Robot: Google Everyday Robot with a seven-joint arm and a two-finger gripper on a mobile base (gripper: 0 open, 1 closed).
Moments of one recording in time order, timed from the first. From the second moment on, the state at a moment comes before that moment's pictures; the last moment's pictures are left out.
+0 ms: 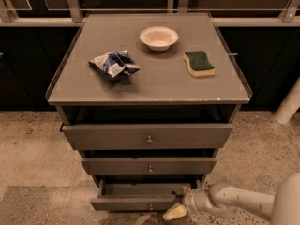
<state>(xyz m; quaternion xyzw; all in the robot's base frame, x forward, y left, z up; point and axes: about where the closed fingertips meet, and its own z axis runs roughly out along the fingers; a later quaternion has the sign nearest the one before) 0.464 -0.135 0.239 -0.35 0.86 0.28 0.25</state>
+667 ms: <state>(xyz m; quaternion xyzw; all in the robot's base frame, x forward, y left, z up) 0.488 -0.140 0.235 -0.35 0.86 0.25 0.28</state>
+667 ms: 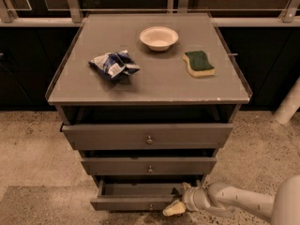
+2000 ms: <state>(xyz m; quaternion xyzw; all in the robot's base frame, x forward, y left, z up) 0.490 -0.136 0.211 -0.35 0.87 0.25 0.24</state>
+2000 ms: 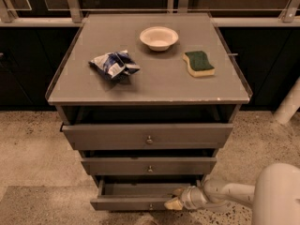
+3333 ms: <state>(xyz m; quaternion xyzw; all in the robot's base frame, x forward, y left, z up) 0.432 -0.111 0.204 -0.36 0.85 0.32 0.22</state>
